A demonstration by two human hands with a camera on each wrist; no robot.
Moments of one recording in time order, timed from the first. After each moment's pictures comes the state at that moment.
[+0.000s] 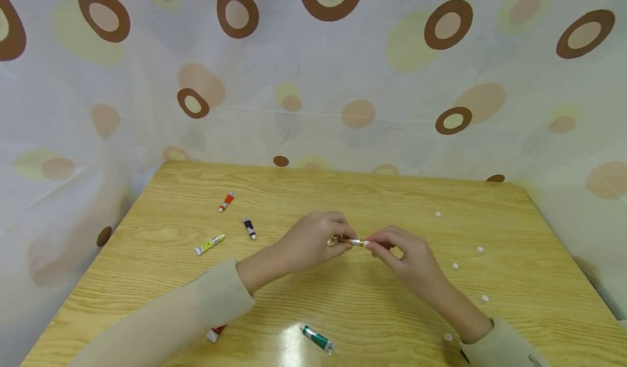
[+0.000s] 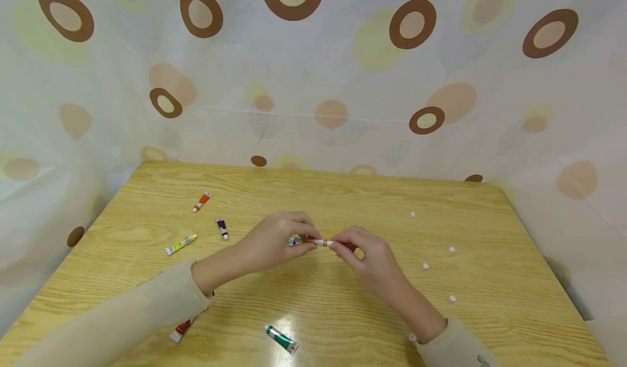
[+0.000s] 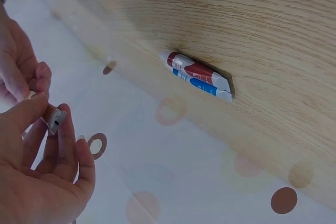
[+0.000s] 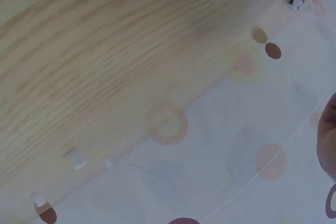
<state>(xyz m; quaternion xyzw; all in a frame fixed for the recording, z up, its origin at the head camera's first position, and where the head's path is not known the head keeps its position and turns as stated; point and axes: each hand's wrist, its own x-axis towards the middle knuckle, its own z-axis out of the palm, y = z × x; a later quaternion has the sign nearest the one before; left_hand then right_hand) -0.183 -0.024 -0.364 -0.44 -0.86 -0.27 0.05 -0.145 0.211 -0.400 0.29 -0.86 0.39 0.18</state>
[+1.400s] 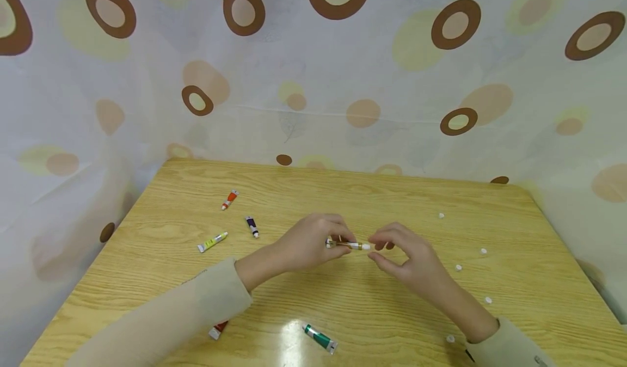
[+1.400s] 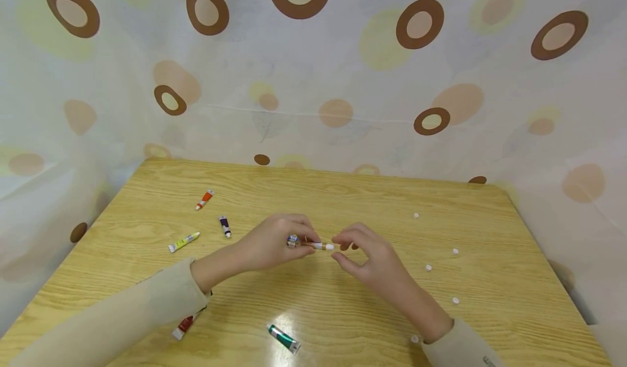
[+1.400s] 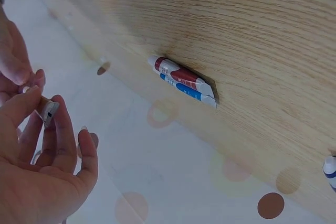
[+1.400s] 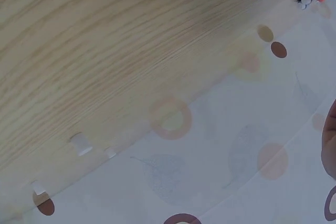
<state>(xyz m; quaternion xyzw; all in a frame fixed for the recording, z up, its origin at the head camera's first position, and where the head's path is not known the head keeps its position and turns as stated) -0.185 -0.033 -0.368 -0.43 -0.85 -0.29 0.00 -0.151 0.213 -0.403 0.37 -0.82 0.36 0.23</state>
